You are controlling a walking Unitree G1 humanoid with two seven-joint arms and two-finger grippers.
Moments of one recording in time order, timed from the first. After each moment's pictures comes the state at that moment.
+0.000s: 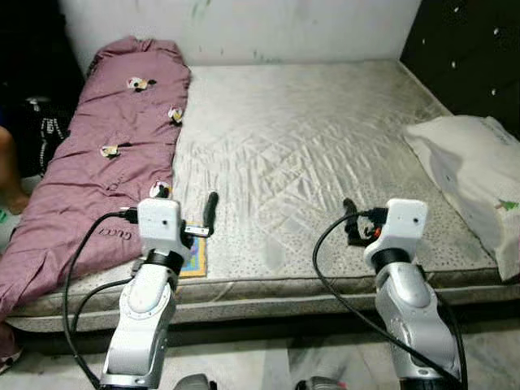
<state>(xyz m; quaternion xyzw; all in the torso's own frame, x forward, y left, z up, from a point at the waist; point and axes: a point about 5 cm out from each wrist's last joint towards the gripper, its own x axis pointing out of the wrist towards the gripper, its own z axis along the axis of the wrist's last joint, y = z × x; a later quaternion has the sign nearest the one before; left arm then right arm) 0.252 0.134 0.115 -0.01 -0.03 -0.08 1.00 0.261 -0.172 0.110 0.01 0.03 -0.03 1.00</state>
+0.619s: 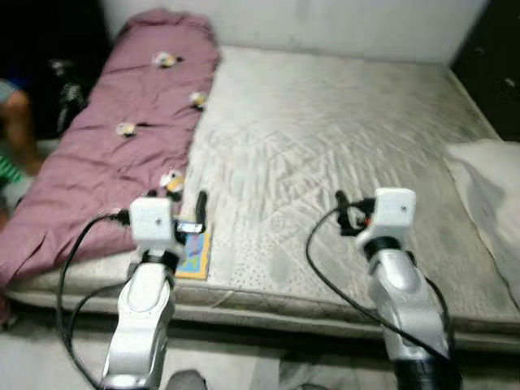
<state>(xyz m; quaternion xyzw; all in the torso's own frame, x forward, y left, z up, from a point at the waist) 0.247 0.145 0.107 -0.01 -0.01 -0.01 1.00 0.278 -0.159 0.108 0.00 0.04 0.00 1.00</state>
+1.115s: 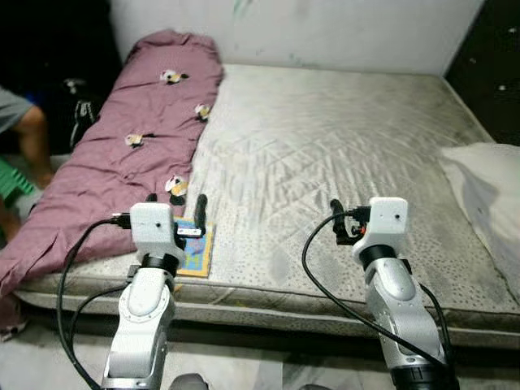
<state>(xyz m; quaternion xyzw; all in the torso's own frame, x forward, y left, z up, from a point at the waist) 0.252 0.141 0.109 0.00 -0.02 -0.03 1.00 0.271 -0.162 0.098 -0.01 0.05 -0.01 1.00</state>
